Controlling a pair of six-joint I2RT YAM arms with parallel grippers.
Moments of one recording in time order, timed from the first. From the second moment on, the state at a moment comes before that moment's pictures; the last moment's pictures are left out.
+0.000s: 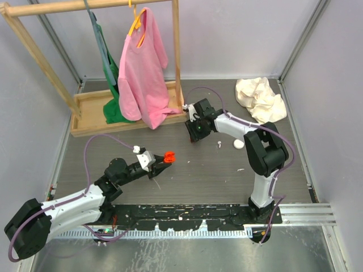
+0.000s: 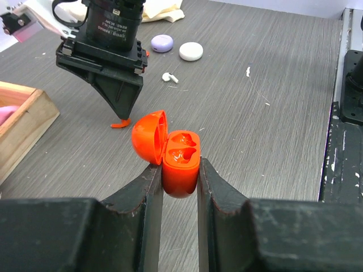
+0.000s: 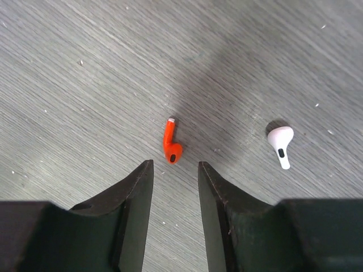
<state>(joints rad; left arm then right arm) -0.79 0.84 0.16 0.68 0.32 0.06 0.52 1.89 1.27 -0.44 -0.21 -0.04</state>
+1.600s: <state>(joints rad) -0.79 0.84 0.16 0.68 0.31 0.06 0.66 1.95 1.31 -0.45 0.12 0.03</state>
